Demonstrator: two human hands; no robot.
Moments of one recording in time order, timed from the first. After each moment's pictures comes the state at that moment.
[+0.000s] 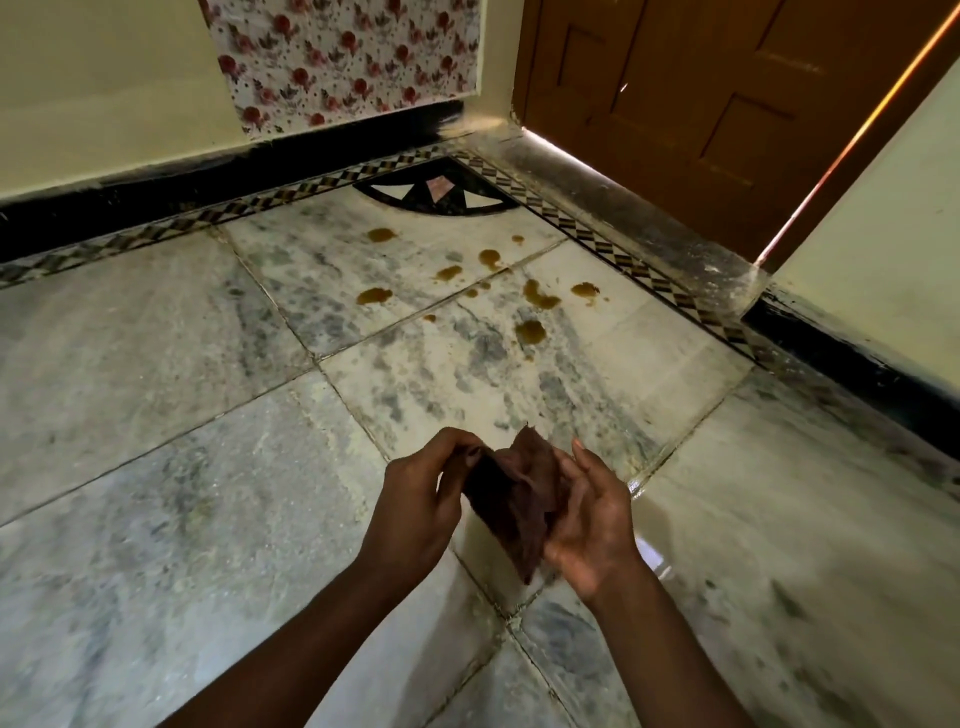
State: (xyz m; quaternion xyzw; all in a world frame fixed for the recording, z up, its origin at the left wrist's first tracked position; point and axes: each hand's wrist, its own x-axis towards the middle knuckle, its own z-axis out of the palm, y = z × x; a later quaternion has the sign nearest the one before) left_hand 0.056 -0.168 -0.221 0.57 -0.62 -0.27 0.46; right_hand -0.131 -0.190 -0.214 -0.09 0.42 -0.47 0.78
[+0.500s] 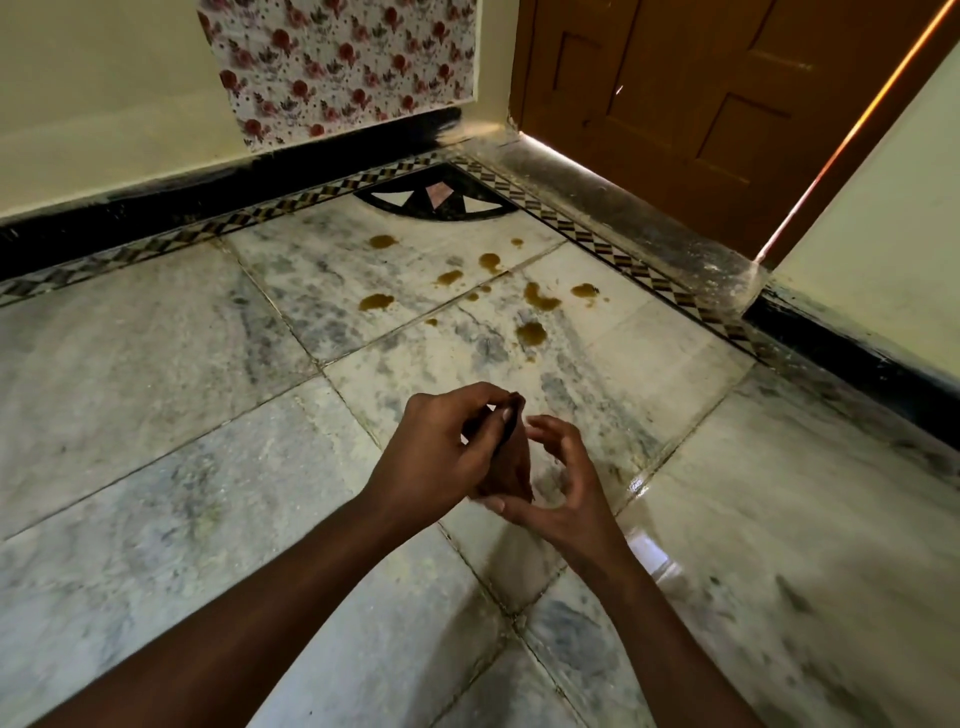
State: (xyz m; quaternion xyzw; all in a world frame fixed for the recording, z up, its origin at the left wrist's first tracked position) left_hand 0.055 -0.200 -0.157 0.51 -0.70 -0.25 0.43; right_hand -0.133 -0.187 -0.221 -0.61 0.49 -0.41 0.46
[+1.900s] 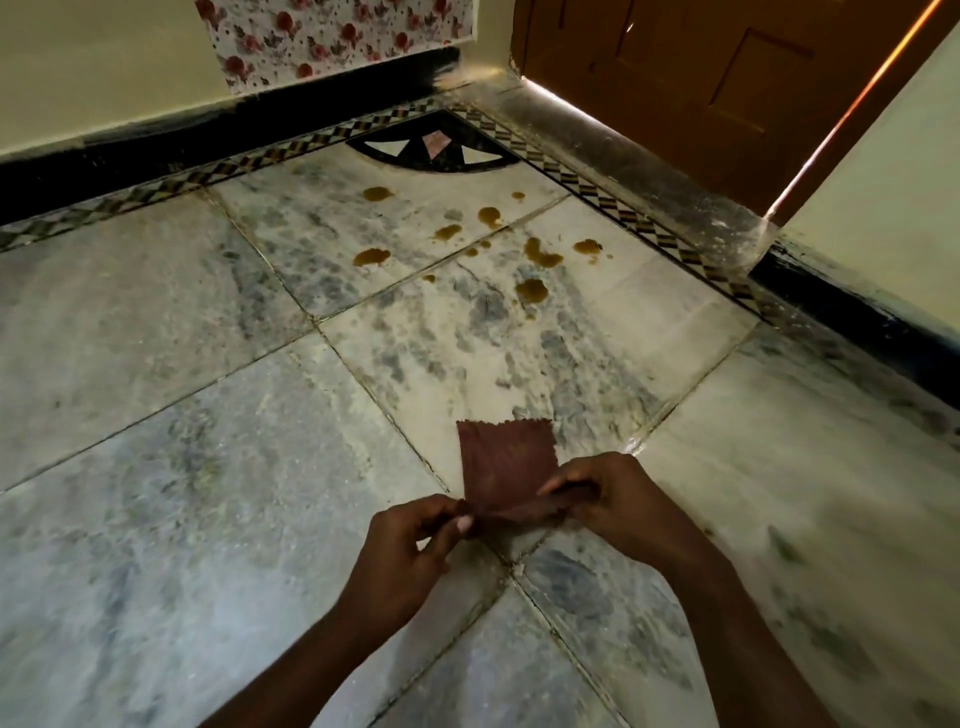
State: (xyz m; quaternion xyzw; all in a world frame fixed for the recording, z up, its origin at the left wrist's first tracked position) left_hand 0.066 -0.092 -0.255 0.60 -0.52 -0.48 0.37; right_hand -0.195 -0.177 -0.232 -0.73 0.51 -0.19 0.41
